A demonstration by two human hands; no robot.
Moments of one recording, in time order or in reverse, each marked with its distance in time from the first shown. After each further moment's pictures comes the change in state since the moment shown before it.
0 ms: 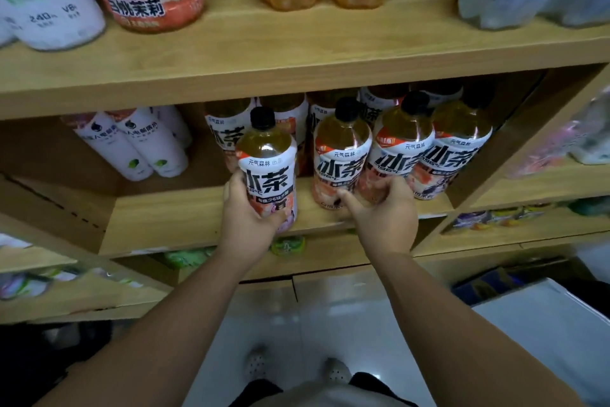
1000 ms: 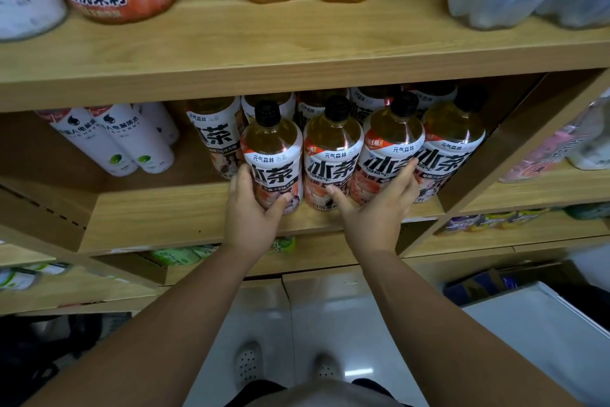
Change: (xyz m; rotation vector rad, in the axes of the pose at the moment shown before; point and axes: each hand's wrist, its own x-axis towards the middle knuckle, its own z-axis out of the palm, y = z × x) left_hand 0.003 0.015 0.036 0.131 0.071 0.089; right_hand 0.011 0.001 0.003 0.138 -0.046 0.084
